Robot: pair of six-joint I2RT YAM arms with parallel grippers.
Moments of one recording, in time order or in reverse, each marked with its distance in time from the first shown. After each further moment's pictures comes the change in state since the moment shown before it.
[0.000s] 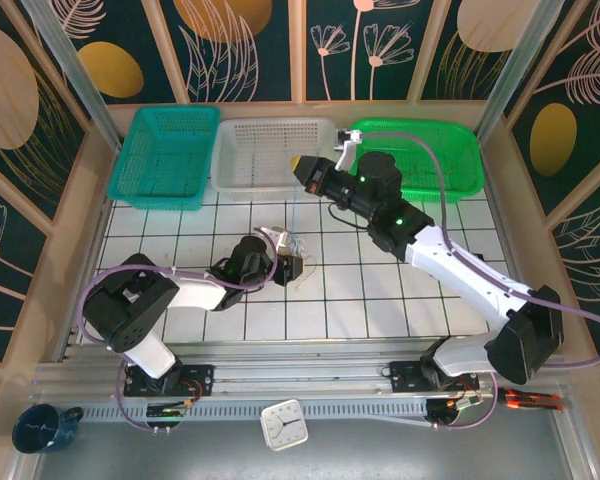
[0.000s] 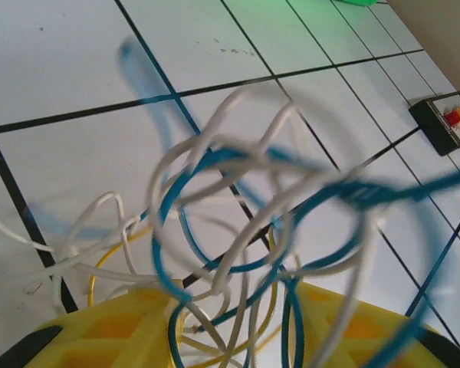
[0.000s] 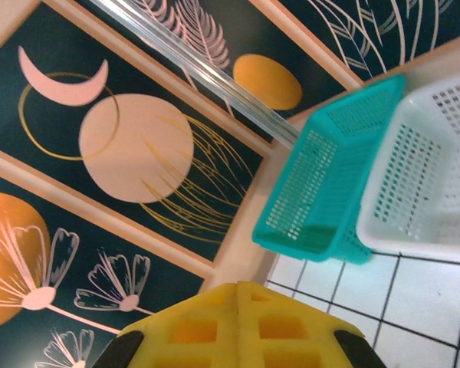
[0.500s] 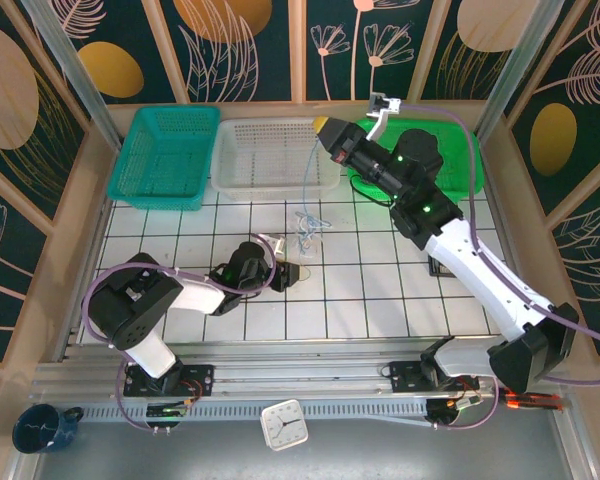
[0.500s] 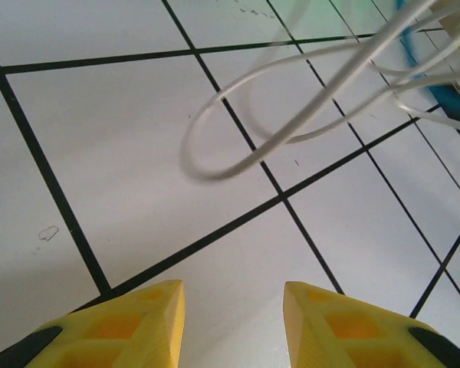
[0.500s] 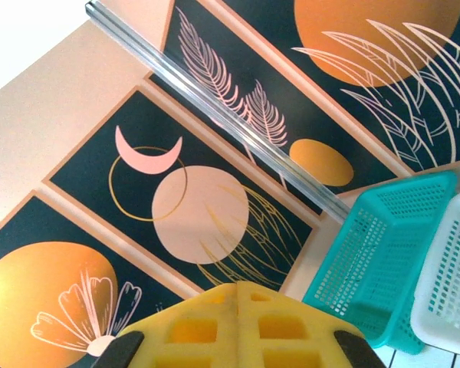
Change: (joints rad) left arm 0.000 0.016 -0.049 0.027 0.000 -0.011; right arm -0.107 -0.047 0.122 0.032 -0.070 0.034
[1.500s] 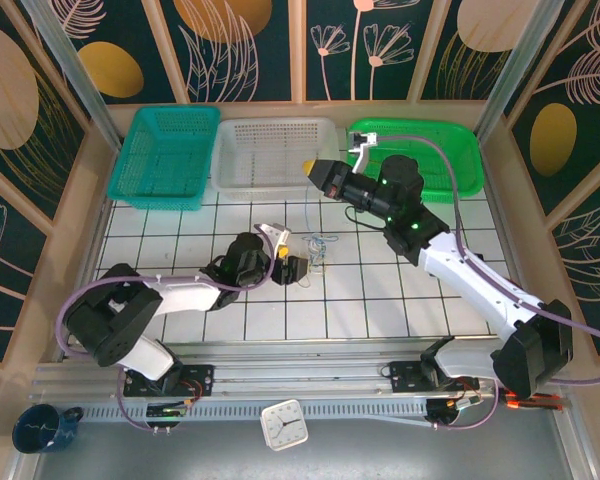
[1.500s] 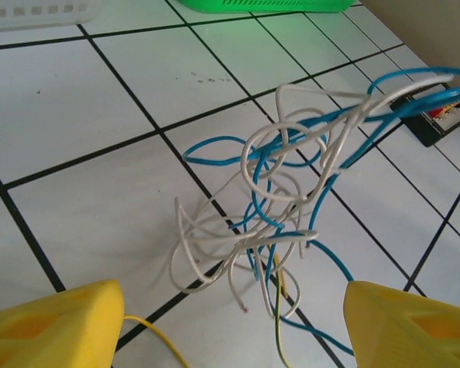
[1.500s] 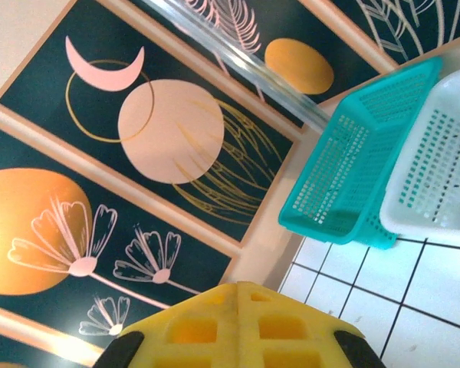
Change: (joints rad) left arm 0.000 -0.106 0.079 -0.121 0.001 0.142; right arm 0.023 -0.026 -0.229 0.045 -0.137 0.000
